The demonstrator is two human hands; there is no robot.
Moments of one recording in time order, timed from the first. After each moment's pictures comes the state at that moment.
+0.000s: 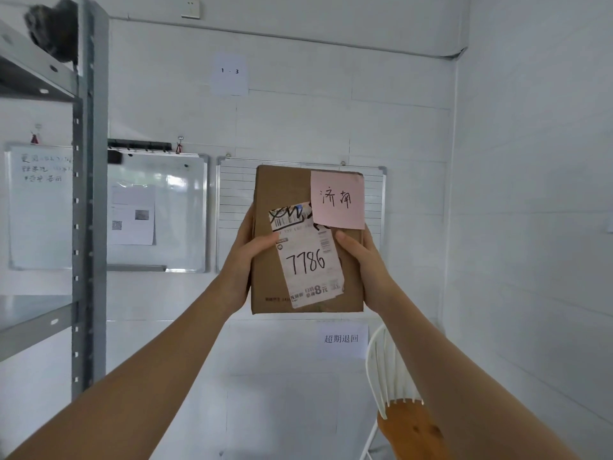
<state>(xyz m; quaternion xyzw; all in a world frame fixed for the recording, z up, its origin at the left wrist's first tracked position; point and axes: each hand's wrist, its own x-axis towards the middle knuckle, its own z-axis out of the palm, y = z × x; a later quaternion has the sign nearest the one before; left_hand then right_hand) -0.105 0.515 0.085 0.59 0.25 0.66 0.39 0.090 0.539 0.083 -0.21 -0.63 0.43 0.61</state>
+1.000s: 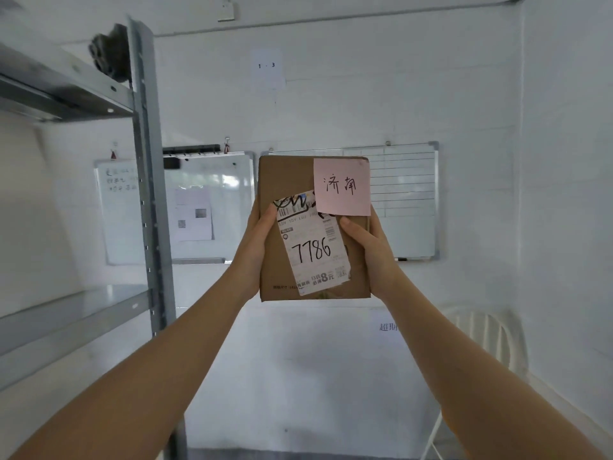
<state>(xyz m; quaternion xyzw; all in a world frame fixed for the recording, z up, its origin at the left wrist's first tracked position) -0.131 0.500 0.086 0.53 0.34 0.69 0.35 0.039 0.557 0.071 -0.11 -0.62 0.48 0.62</state>
